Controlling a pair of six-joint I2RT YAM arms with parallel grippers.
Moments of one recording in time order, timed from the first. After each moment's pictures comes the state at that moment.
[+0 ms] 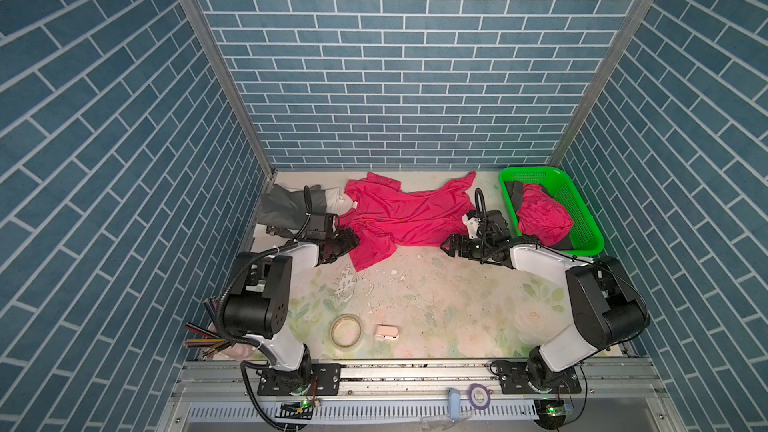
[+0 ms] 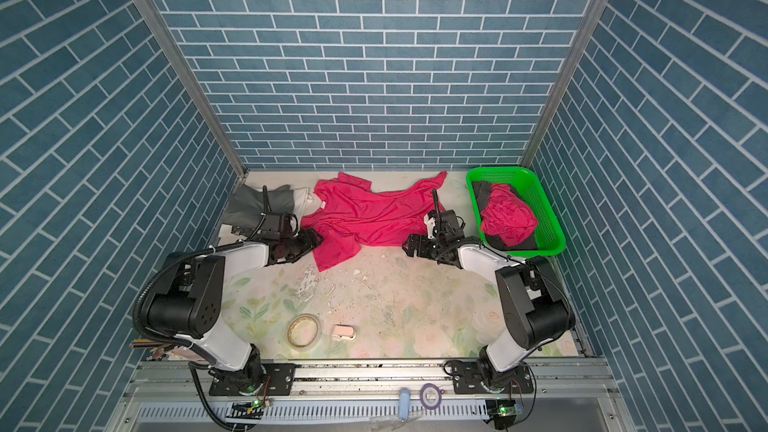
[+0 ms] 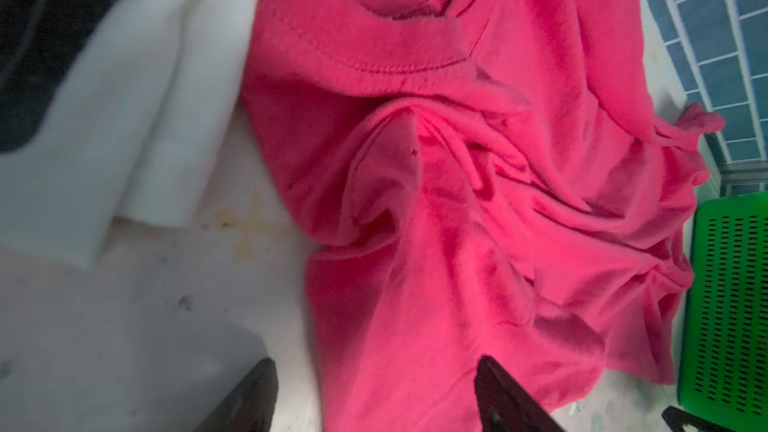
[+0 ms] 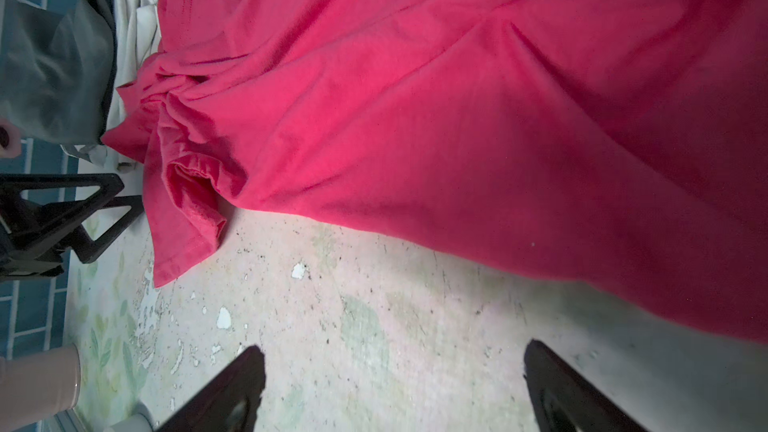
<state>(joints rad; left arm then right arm) -0.13 1.68 0.80 -0.01 0.28 -0.67 0.41 1.59 0.83 -0.13 -0.35 0.45</state>
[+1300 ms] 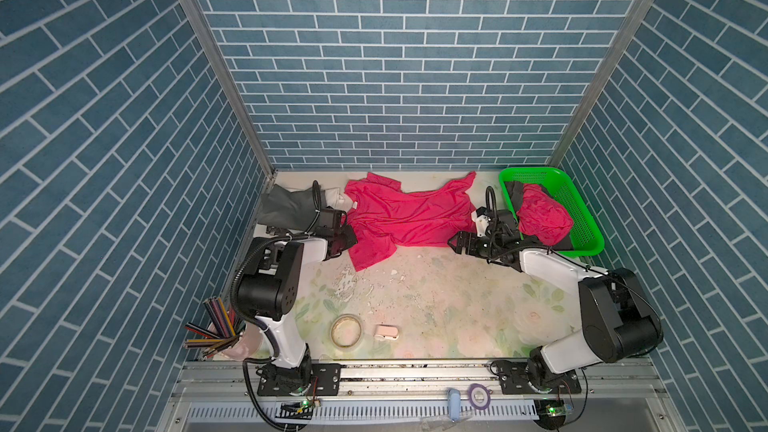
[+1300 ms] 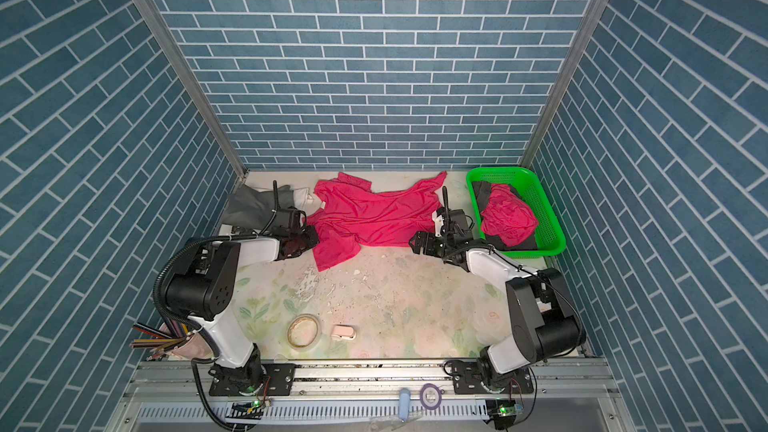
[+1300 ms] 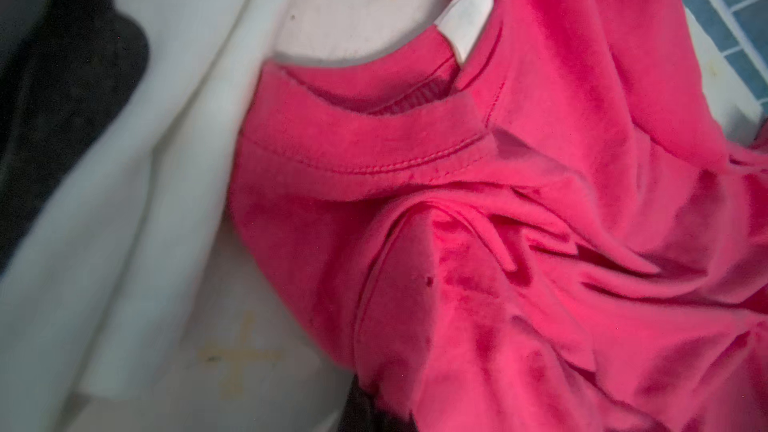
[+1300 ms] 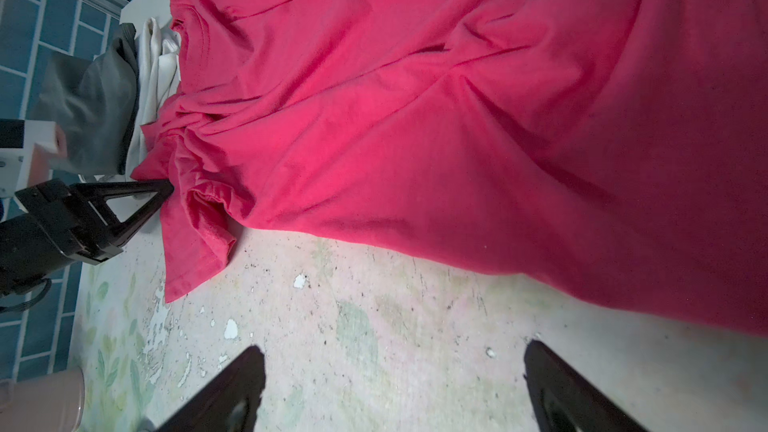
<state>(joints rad) -0.17 1.80 0.86 0.07 0.12 -0.59 0.36 1.51 0.80 -0.13 -0.34 0.45</state>
